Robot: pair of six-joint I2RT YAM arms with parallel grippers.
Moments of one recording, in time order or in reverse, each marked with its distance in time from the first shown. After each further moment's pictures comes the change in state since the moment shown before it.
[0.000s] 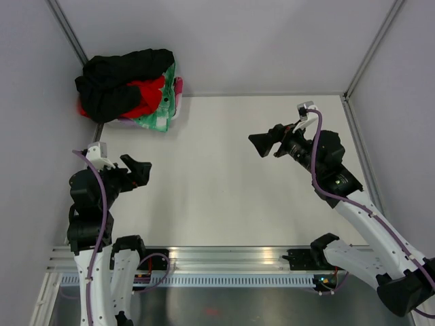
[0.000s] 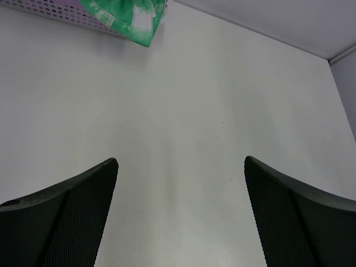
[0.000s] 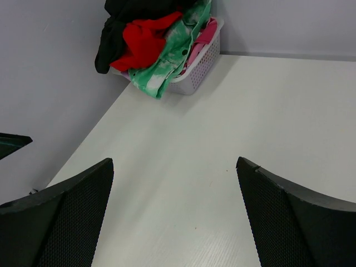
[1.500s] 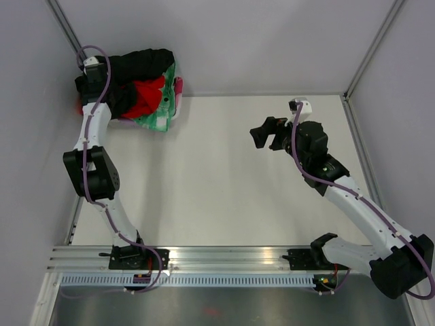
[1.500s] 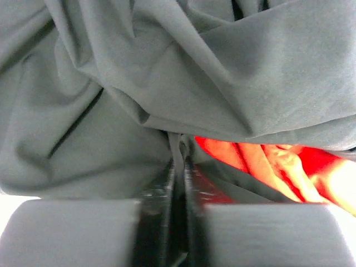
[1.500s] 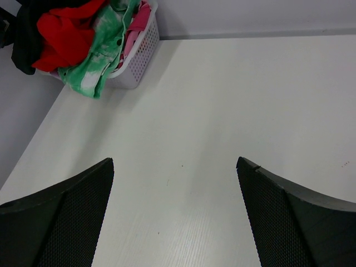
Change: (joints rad) left arm 0.036 1.487 0.997 0.297 -0.403 -0.076; right arm 0.000 0.151 0.038 -0.034 0.193 -0.044
